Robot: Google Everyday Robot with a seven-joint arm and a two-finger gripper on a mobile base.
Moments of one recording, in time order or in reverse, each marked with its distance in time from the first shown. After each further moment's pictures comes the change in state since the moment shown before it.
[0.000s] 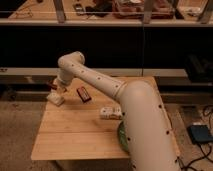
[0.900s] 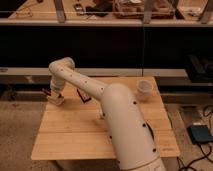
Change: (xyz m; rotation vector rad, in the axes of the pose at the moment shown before) arm 0.010 0.001 0.060 0.057 -0.073 0.054
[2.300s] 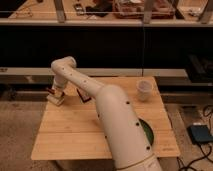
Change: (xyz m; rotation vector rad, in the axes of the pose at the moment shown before) arm -0.017 0.017 0.009 0.003 -0.031 -0.005
